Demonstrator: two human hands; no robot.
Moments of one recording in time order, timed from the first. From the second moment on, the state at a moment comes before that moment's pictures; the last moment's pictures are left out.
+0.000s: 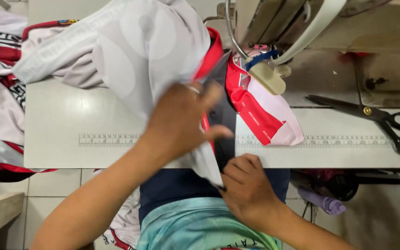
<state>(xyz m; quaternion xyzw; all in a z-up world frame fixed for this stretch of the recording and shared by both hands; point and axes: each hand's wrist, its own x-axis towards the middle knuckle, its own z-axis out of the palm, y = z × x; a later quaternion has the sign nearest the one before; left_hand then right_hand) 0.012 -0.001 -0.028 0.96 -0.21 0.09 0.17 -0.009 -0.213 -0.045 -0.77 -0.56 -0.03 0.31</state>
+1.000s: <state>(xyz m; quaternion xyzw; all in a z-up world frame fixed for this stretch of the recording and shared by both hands) -0.016 0.020 0.079 0.84 -0.36 -0.07 0.40 0.076 -0.211 0.021 -0.73 -0.56 0.18 0.35</state>
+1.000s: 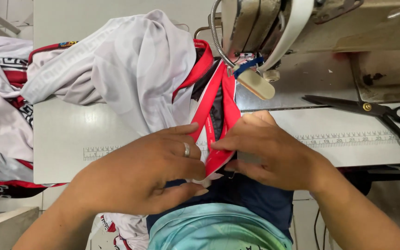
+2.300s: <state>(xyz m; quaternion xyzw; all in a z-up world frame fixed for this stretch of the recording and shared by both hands) -0.007 0.015 0.049 0.88 -0.23 0.15 0.38 0.047 -0.219 0.037 -0.83 -0.38 -0.01 0.41</state>
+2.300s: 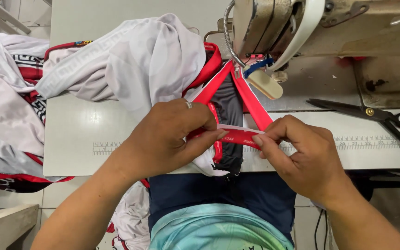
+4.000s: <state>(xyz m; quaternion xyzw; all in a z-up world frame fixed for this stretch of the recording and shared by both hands) -0.031 0.018 0.049 0.90 -0.24 -0.02 0.35 0.033 -0.198 0.006 -0.69 -0.42 0.29 0.51</state>
